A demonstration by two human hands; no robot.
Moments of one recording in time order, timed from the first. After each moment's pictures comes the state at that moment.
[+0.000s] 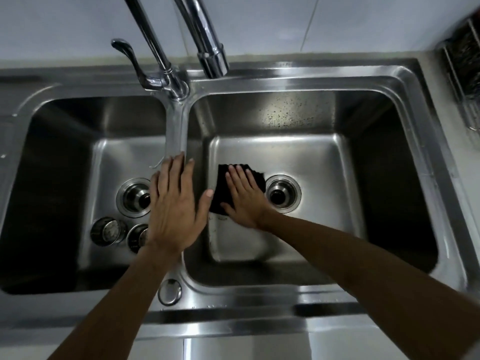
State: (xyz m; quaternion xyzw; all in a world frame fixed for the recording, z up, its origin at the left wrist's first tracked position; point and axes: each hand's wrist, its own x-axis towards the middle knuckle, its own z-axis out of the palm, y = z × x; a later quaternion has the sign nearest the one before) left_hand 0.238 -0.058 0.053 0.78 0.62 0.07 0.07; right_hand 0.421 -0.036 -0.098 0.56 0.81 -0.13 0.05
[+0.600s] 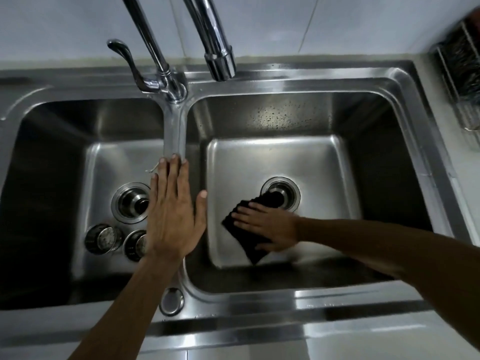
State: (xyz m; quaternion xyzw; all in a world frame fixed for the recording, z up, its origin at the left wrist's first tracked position) left_hand 0.233 -0.057 0.048 0.76 0.64 0.09 0.09; right_hand 0.494 -0.071 -0.104 0.24 0.96 -0.06 0.09
